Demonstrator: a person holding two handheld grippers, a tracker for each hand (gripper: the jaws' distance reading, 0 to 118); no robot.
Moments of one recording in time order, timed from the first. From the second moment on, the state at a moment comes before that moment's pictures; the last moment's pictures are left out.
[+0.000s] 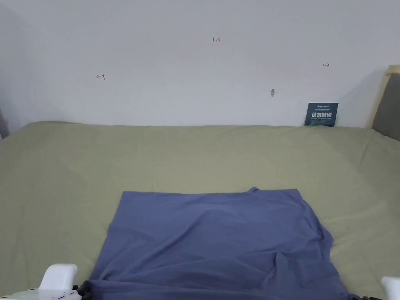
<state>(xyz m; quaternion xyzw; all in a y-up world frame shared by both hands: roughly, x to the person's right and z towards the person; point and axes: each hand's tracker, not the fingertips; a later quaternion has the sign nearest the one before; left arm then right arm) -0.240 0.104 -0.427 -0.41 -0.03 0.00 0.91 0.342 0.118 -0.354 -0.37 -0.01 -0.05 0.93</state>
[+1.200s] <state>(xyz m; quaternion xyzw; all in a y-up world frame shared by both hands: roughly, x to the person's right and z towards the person) -0.243 0.091 -0.397 -0.46 -0.01 0.04 0.89 0.326 0.137 -0.316 -0.31 -0.06 -0.04 0.95</state>
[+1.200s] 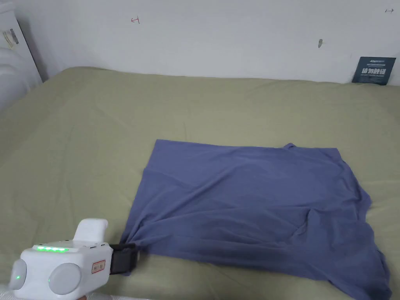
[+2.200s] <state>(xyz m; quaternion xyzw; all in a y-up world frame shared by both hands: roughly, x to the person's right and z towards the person) -0.249 0.076 -0.421 -0.49 -0.01 0.01 0.87 0.354 0.078 -0.355 -0.44 0.04 -0.07 0.89</state>
